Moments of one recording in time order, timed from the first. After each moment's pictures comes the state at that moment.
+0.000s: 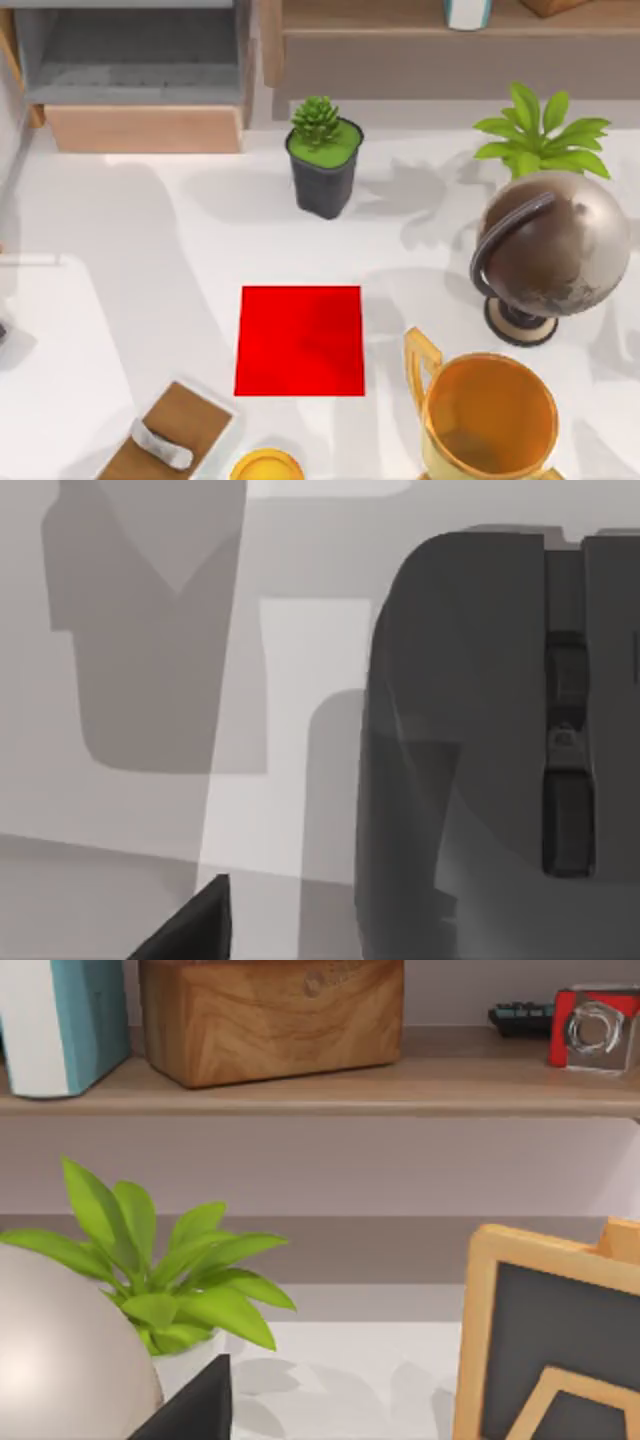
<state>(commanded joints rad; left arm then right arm) 0.32 2.61 2.46 -1.32 0.02 0.20 0.00 0.00 0.00 0.00 0.00 0.00</state>
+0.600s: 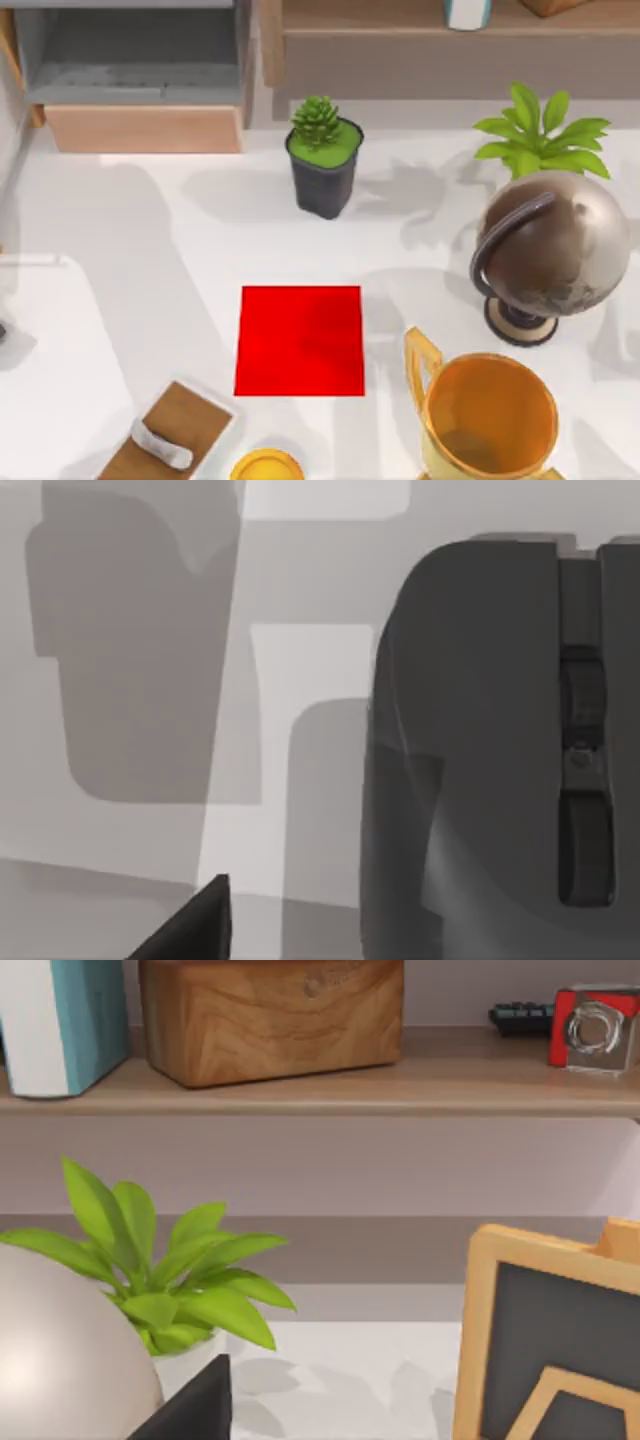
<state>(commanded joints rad) 0.33 2.61 2.43 -1.29 0.02 0.20 0.00 0.00 0.00 0.00 0.00 0.00</state>
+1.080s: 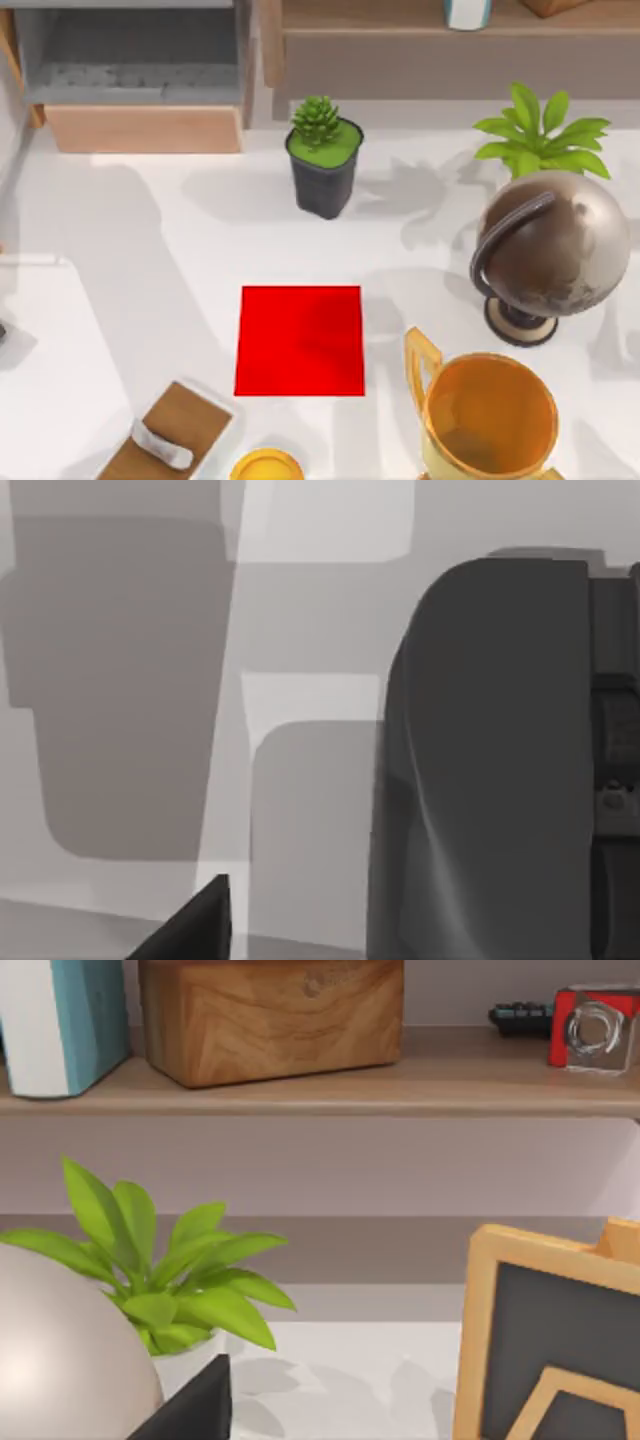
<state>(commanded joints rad) 0.33 2.60 2.38 -1.24 0.02 0.20 0.00 0.00 0.00 0.00 0.00 0.00</state>
